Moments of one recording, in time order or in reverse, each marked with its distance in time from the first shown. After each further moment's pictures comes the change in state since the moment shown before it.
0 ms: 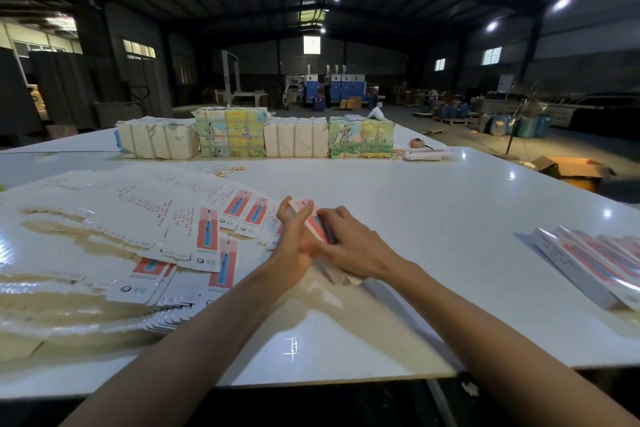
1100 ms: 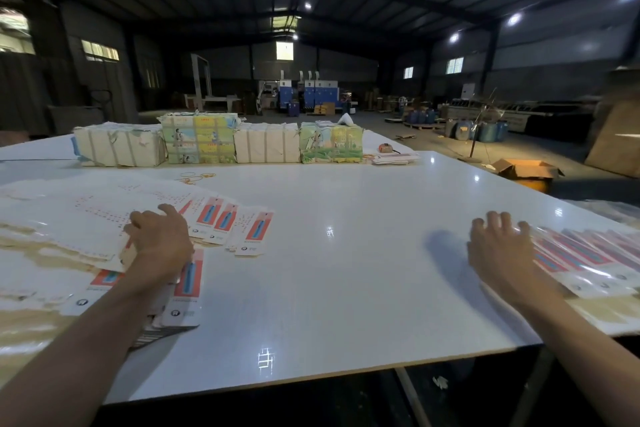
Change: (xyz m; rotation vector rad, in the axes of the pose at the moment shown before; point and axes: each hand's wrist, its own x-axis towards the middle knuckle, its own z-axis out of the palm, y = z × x) left_hand 0.027 0.109 -0.087 2.382 0.536 -0.025; right_hand -0.144 0.147 -0.129 -1.145 0.174 0.686
